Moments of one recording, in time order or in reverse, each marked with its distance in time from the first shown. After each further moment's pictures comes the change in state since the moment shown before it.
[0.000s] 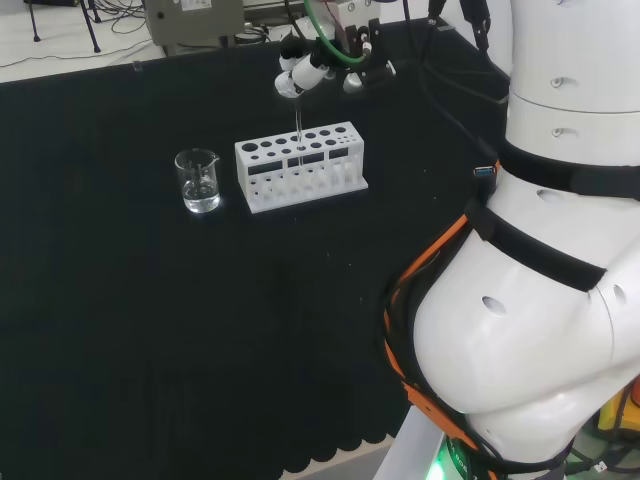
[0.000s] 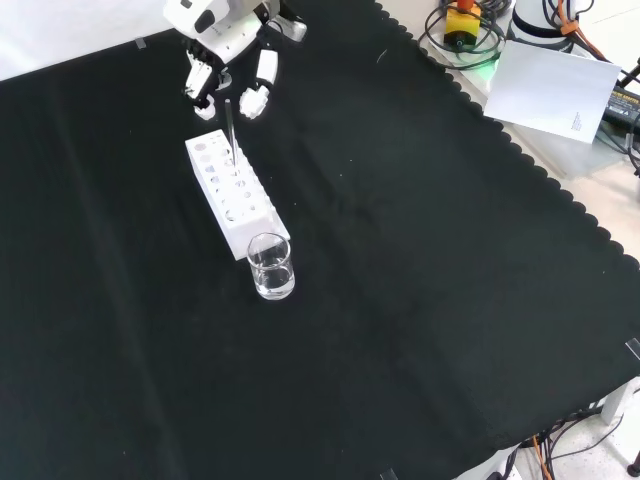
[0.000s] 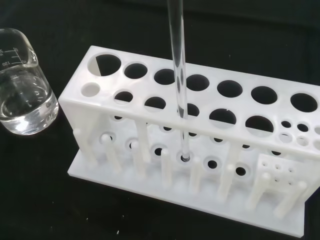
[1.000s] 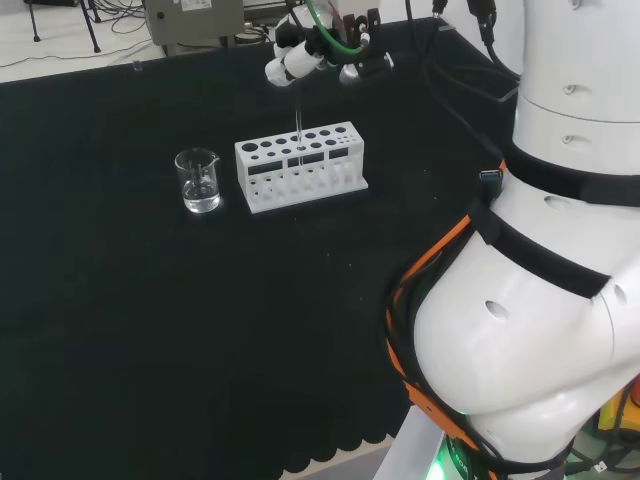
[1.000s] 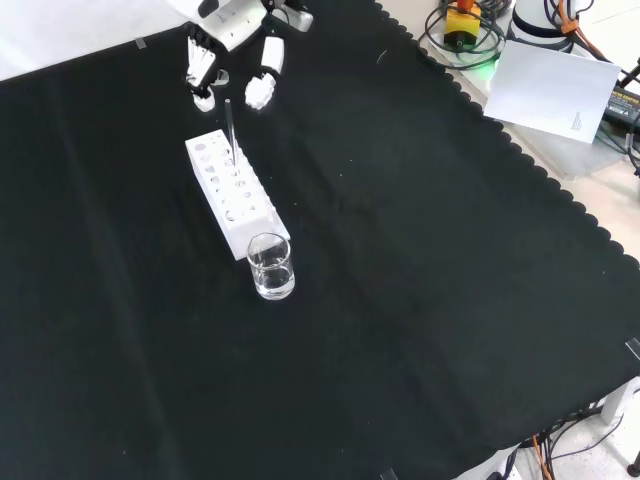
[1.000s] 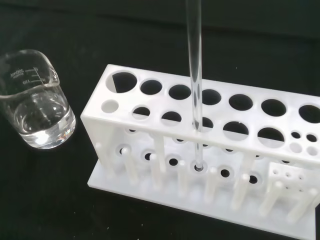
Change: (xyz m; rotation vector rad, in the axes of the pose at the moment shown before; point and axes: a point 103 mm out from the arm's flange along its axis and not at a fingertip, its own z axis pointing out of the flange) arm 0.012 -0.008 -0.016 -0.018 0.022 0.007
